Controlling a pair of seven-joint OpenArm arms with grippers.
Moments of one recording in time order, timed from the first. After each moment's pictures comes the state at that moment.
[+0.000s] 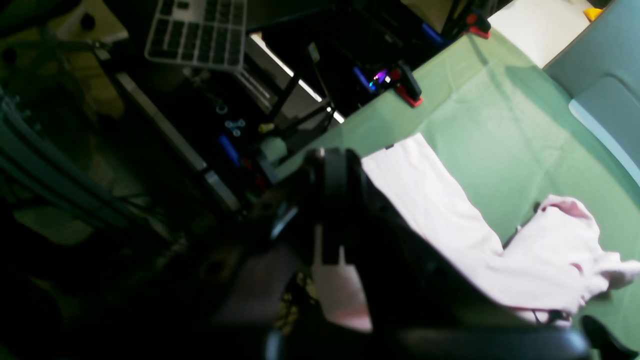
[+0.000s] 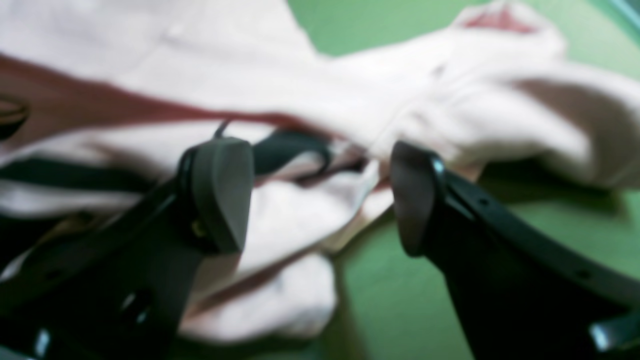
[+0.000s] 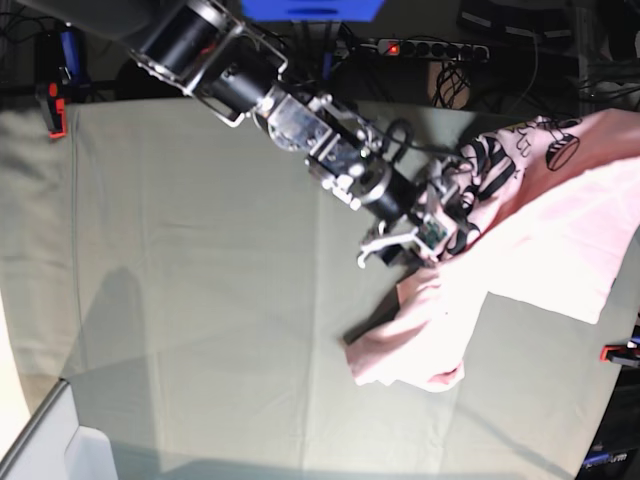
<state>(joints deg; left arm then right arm) 24.3 -10.2 -80.3 112.2 -52.7 -16.2 53.4 12.4 -8.2 -48.3 48.5 -0.2 0.0 7.9</state>
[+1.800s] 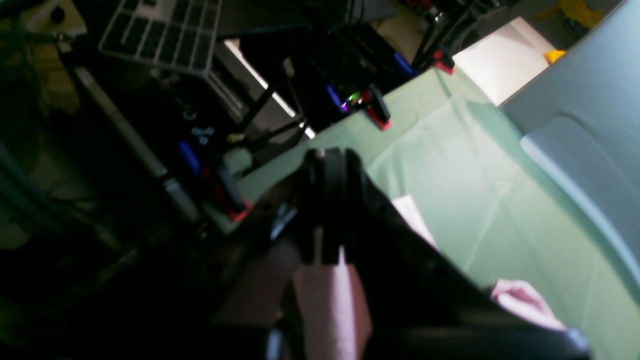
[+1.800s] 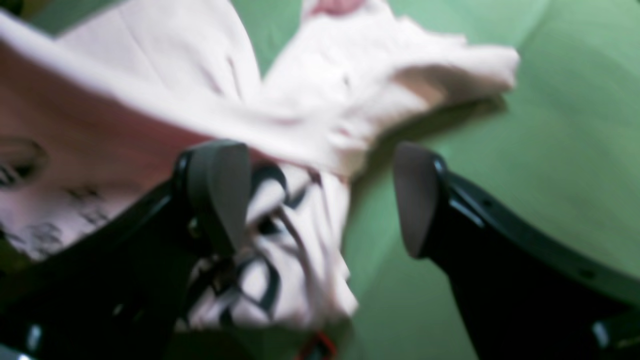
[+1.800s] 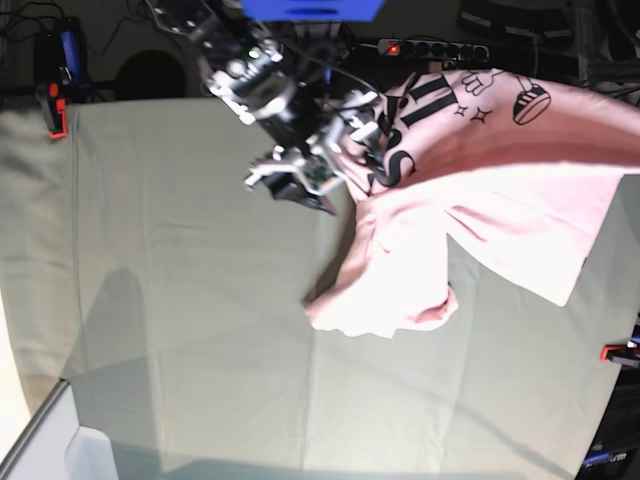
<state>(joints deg) 16.9 -8.2 -80.4 111.7 -52.3 -16.0 53.8 -16.2 7.6 -35.2 95.9 -0.2 0.0 -11.7</state>
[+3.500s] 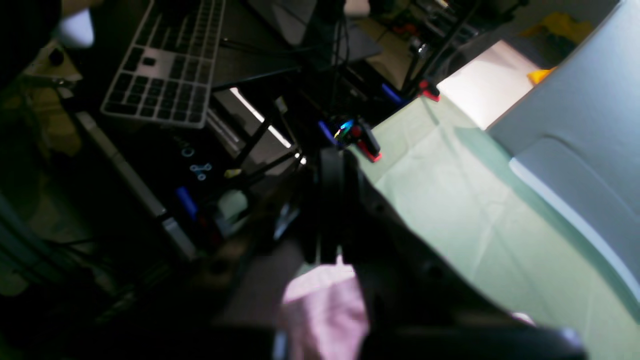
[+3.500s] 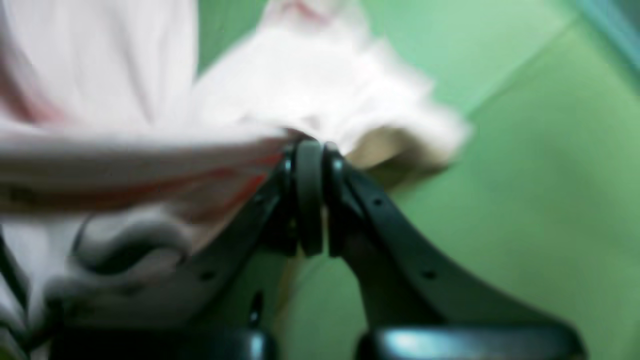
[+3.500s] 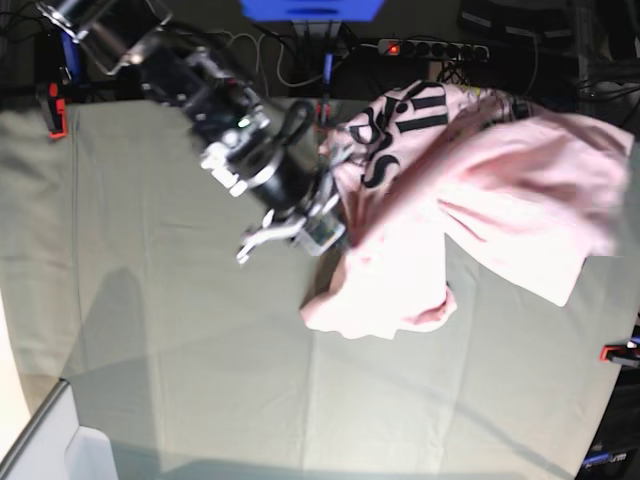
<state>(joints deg) 11.8 -12.5 -80.5 112.2 -52.1 -15.8 53.5 -1.6 14.4 -38.4 91.6 -0.1 0.4 -12.7</state>
